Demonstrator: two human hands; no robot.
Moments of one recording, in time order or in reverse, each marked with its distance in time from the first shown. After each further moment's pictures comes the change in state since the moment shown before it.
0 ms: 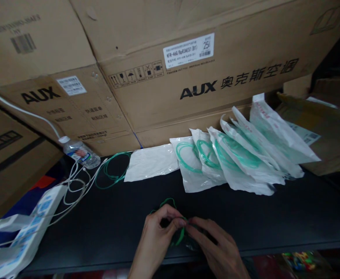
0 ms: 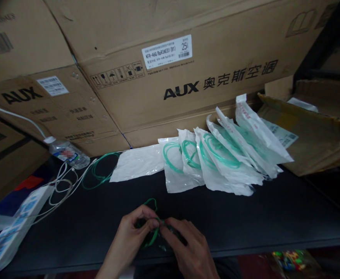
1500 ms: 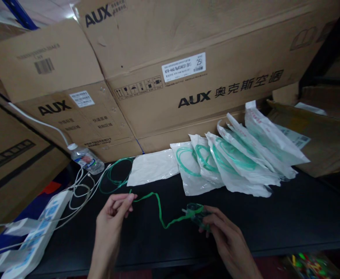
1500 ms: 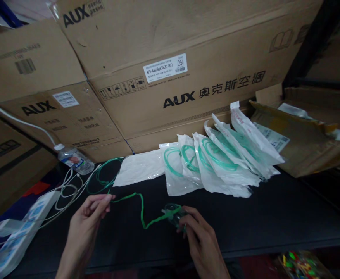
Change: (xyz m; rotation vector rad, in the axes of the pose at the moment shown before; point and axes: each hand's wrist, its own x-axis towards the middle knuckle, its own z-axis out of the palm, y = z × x) left_hand 0.003 -0.002 -0.087 -0.319 0.621 0.097; right_hand -0.003 0.011 -0.004 0.376 0.054 0.520
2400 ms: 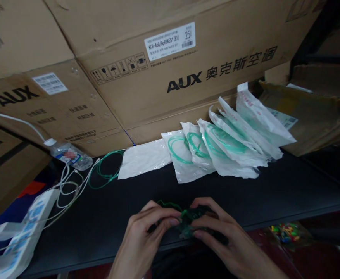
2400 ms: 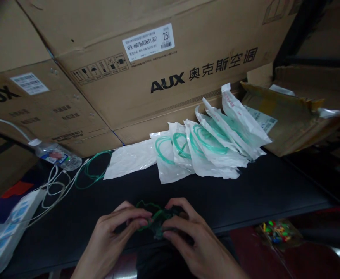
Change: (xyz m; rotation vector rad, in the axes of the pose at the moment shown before) left_hand -0.061 0.019 0.048 0.436 -0.743 0.212; right_hand -0.001 -0.044 -0.030 -0.056 -0.359 0.060
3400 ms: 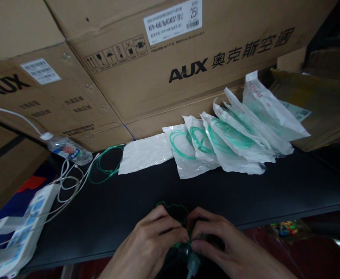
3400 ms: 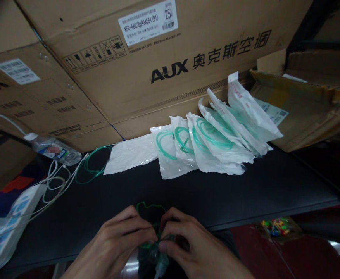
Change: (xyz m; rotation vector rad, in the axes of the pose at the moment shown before) left_hand -0.004 0.023 -0.016 0.378 -0.486 0.263; right_hand 0.008 -0.018 -0.002 0.276 -0.338 0.276
